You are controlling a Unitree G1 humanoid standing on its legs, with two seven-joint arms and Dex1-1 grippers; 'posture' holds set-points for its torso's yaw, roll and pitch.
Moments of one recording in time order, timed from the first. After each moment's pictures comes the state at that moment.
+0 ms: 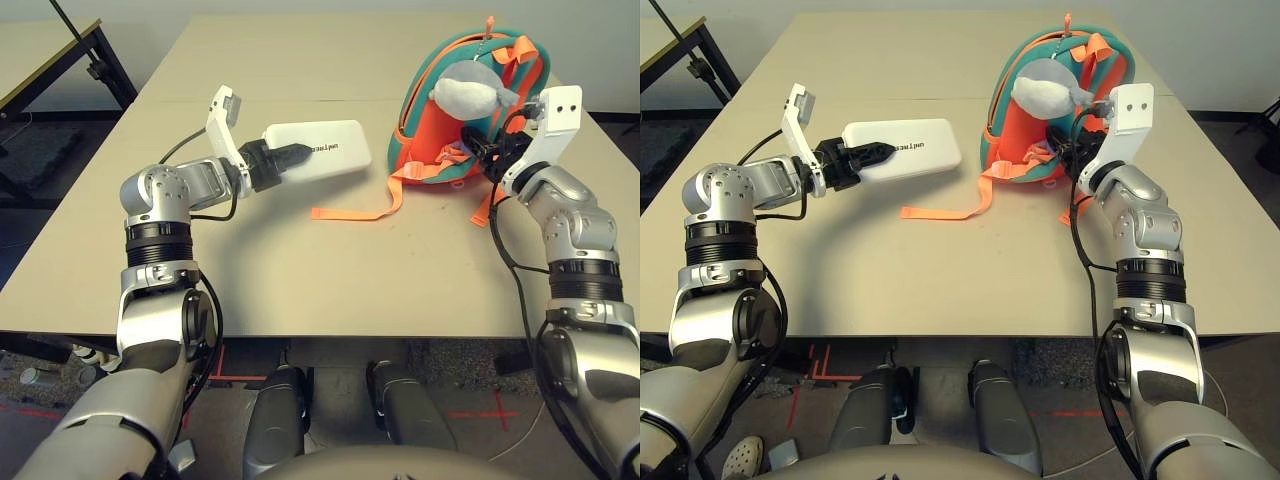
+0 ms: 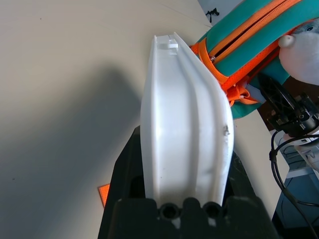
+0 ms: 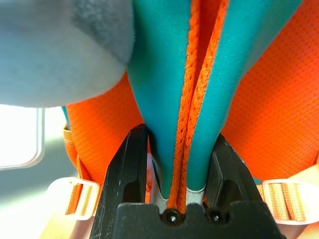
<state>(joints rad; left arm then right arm) -0.90 0.33 0.33 0.42 -0.67 1.16 -0.46 -0.68 -0.42 -0.24 0.33 0.31 0.40 0.45</state>
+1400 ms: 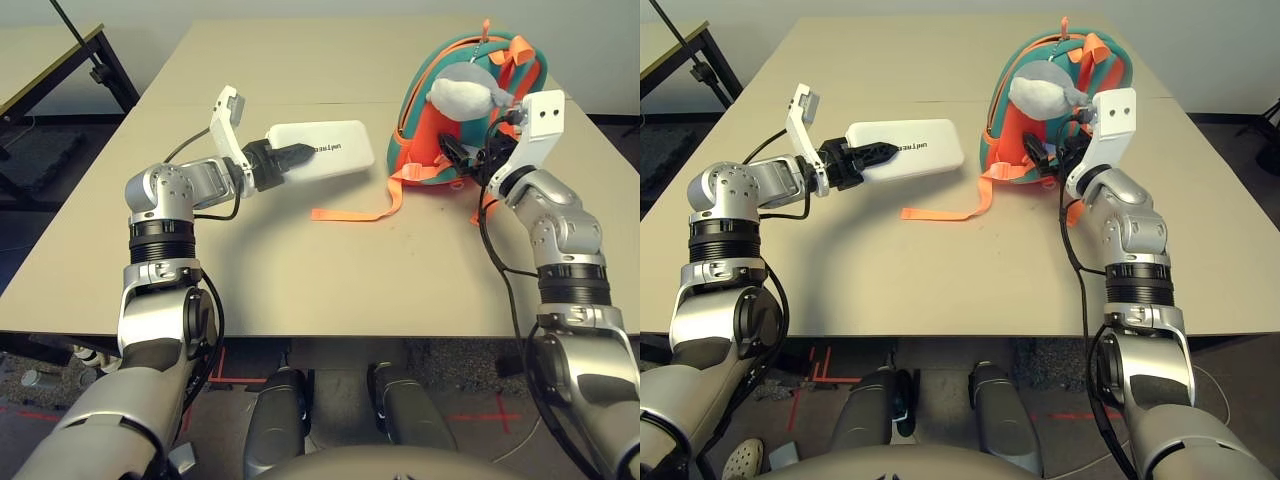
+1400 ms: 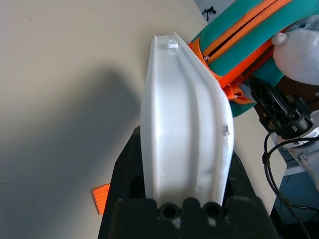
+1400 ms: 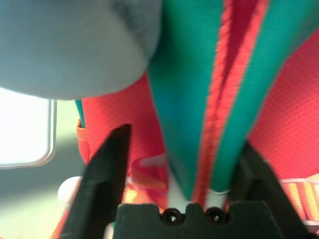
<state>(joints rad) -0.91 0.33 0.31 0.45 -0.67 1.14 -0.48 -0.67 -0.38 -0.21 0.36 0.29 0.35 0.41</state>
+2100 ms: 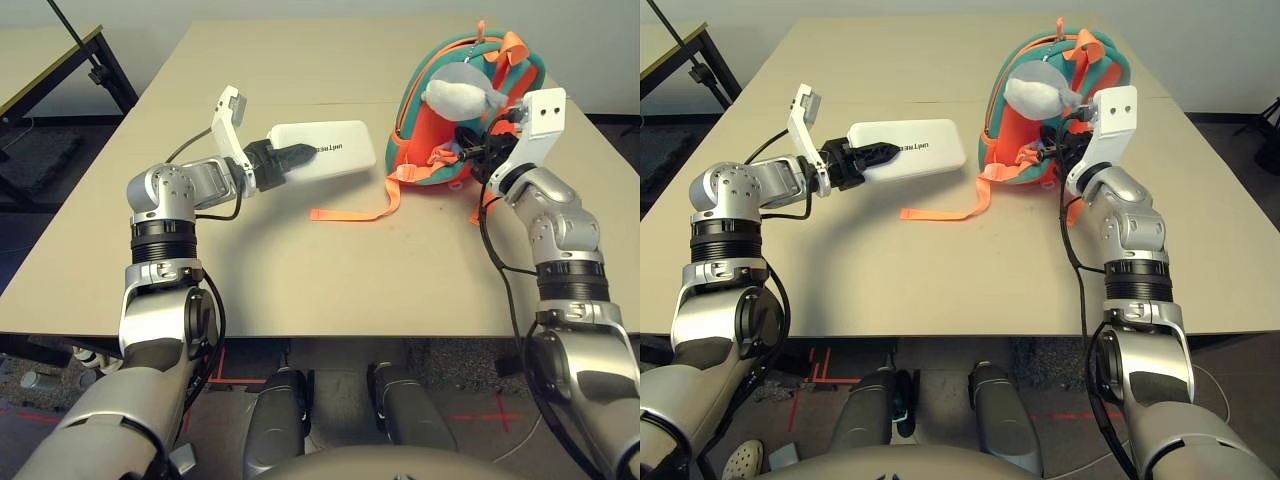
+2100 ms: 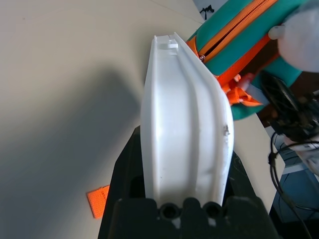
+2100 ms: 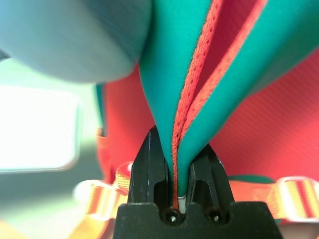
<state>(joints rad) -0.91 0.32 0.31 0.45 -0.67 1.14 -0.48 -0.62 -0.38 -0.21 0.15 0.34 0.45 0.43</state>
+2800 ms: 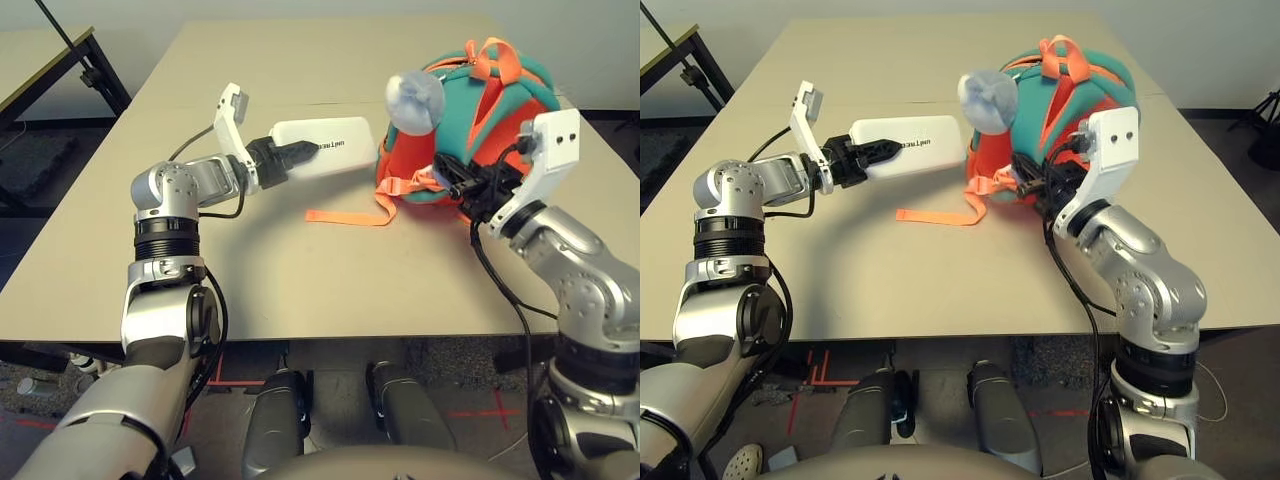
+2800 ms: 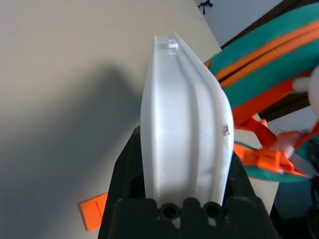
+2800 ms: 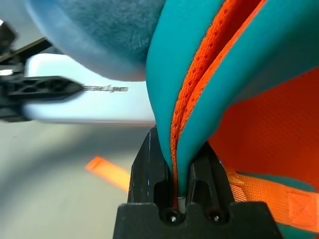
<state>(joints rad) -0.93 0.31 0.29 0.49 -0.66 1.11 -0.49 -0.32 -0.32 -0.25 -0.60 0.64 0.97 0.25</state>
